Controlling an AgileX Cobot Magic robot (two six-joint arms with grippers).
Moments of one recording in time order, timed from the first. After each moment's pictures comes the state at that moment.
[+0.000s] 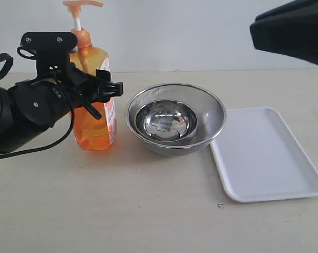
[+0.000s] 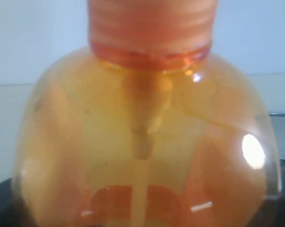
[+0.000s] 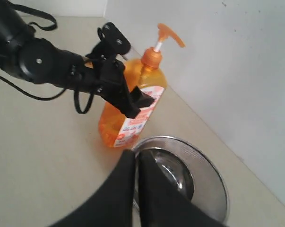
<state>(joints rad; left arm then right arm) -0.58 1.73 -0.83 -0.90 -0.60 0.57 0.64 0.77 -0.88 0.45 0.57 -0.78</state>
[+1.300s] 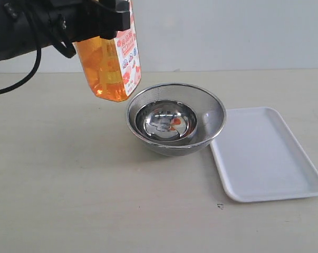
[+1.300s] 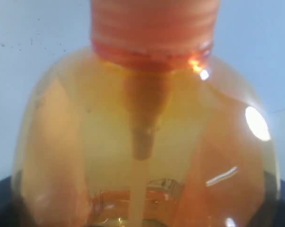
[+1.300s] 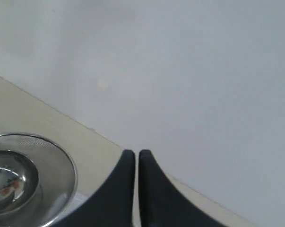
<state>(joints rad) -0.58 1.46 -0.97 -0.69 -0.29 0.59 0.50 0.77 -0.88 -0.57 0.42 0.18</state>
